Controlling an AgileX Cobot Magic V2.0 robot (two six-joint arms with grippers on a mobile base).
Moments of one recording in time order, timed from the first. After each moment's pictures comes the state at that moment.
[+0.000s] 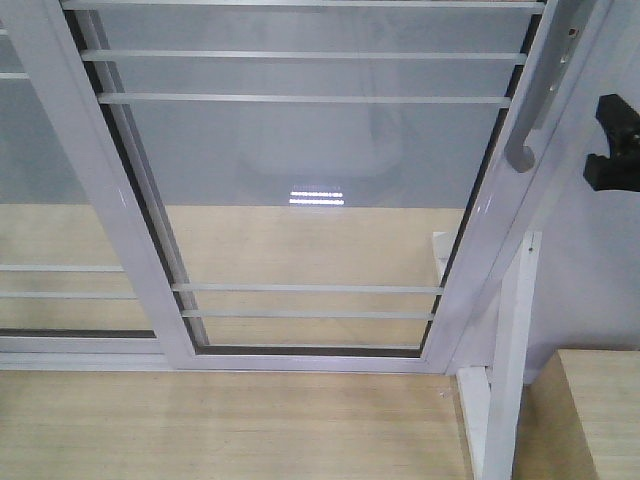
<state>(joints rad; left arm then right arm) 0.00 0.51 -0.52 0.07 0.09 -0.13 0.03 1.01 -0.59 -0.14 -0.20 -0.06</state>
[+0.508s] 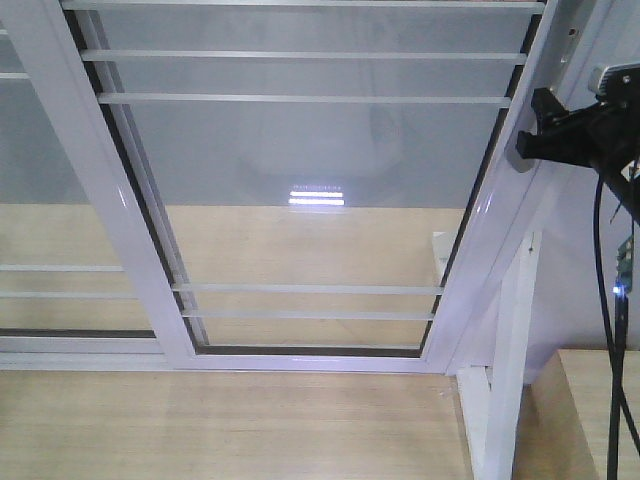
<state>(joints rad) 0.00 0.51 -0.52 0.07 0.10 -0.13 0.03 1.50 -0.69 -0.03 -0.64 -0.08</state>
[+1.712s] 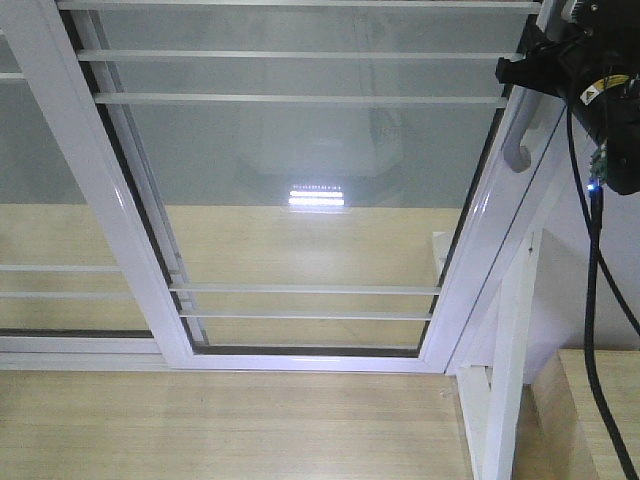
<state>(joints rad) 0.00 0.51 -0.52 0.07 0.17 -0.13 0.02 1.81 -1.08 -0.11 -0.62 0.07</state>
